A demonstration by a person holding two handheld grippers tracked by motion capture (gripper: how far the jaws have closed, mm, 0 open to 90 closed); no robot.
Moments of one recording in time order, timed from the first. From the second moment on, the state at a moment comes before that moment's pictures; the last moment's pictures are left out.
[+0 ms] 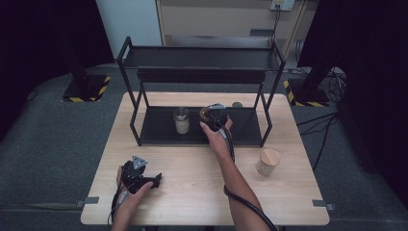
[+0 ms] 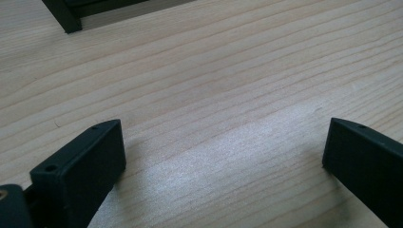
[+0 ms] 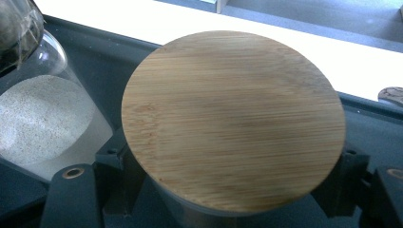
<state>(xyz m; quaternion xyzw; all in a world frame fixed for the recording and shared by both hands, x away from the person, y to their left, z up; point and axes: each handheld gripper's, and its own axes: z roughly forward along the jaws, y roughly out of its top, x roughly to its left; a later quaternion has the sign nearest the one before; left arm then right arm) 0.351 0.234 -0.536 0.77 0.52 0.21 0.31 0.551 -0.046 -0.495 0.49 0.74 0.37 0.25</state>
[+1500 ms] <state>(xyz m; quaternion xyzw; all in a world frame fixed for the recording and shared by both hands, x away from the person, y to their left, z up) 0.351 0.234 -0.536 0.77 0.52 0.21 0.31 0.488 -0.087 -0.426 0.45 0.76 0.39 0.26</state>
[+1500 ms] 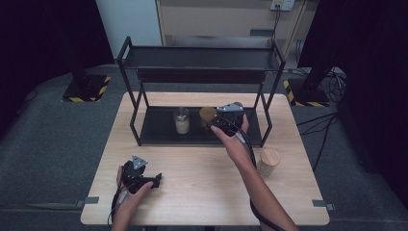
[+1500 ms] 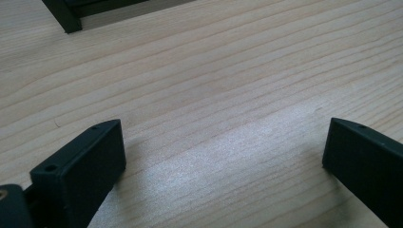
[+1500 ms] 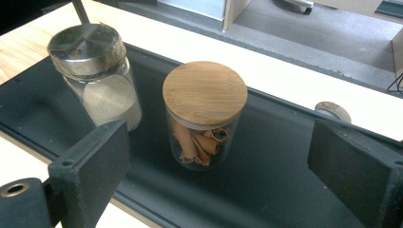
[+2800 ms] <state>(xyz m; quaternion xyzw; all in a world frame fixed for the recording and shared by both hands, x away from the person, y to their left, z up) 0.351 0.234 -0.536 0.77 0.52 0.21 0.31 0.451 -0.136 -0.405 0.46 0.77 0.38 0.24</state>
